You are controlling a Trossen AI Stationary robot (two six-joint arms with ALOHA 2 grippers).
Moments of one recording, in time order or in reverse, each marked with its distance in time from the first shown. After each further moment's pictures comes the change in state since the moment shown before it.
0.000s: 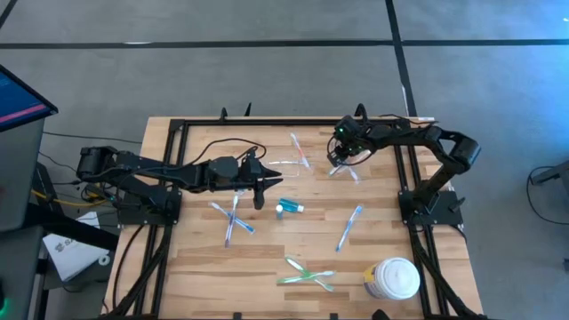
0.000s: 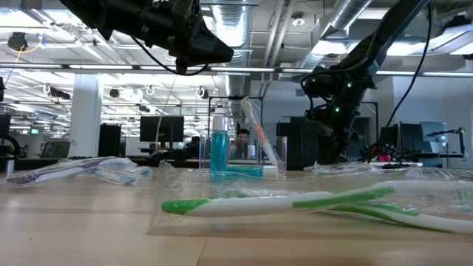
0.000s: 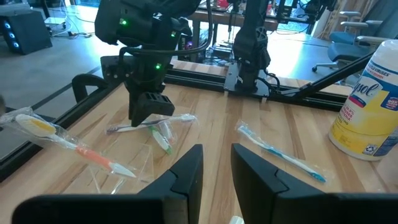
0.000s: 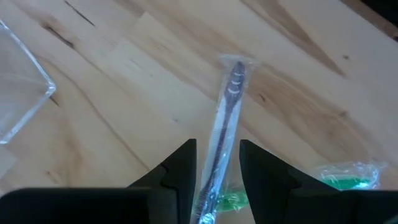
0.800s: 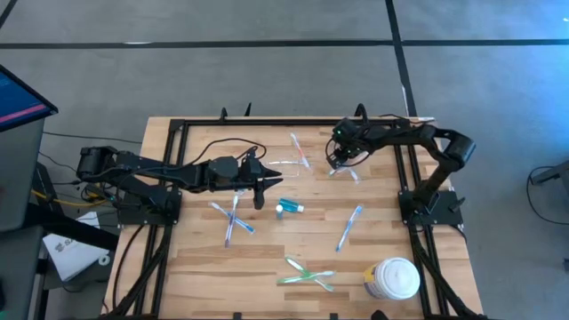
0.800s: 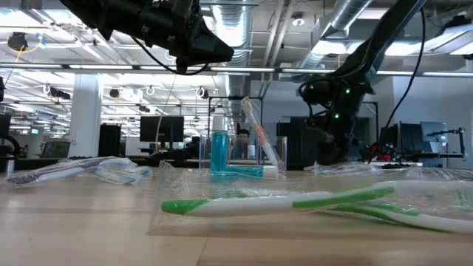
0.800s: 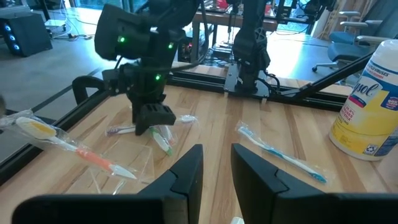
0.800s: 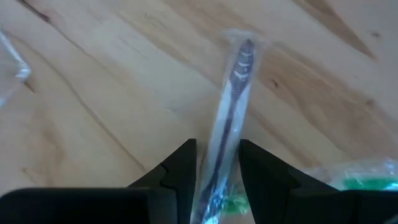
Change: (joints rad) left arm 0.000 0.000 0.000 0.005 0.000 0.008; right arm 0.003 0.067 0.001 0.007 -0.007 0.002
